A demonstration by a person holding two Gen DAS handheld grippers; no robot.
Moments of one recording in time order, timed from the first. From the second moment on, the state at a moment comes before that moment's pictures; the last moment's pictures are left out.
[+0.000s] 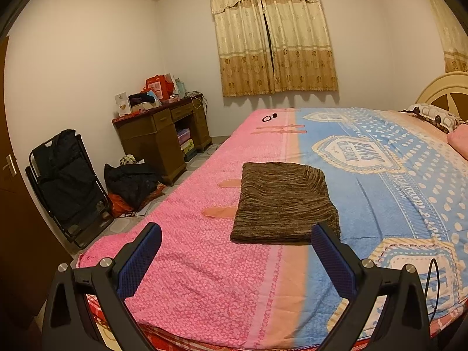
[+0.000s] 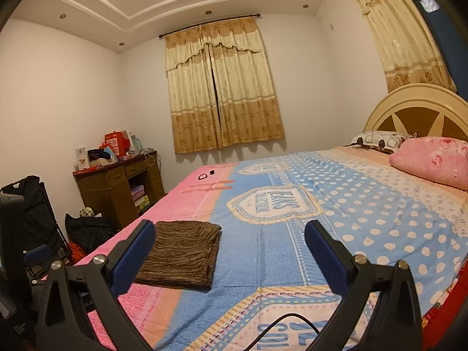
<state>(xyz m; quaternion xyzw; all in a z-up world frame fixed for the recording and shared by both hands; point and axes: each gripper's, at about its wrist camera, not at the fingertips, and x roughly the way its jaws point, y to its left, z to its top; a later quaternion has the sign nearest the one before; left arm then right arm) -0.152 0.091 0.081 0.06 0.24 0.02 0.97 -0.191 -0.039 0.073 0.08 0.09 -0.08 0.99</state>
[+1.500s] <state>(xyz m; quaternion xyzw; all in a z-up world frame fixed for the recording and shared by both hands) -0.148 0.092 0.079 0.06 0.23 0.03 0.97 -0.190 -0.042 0.074 0.08 0.10 -0.08 0.99</state>
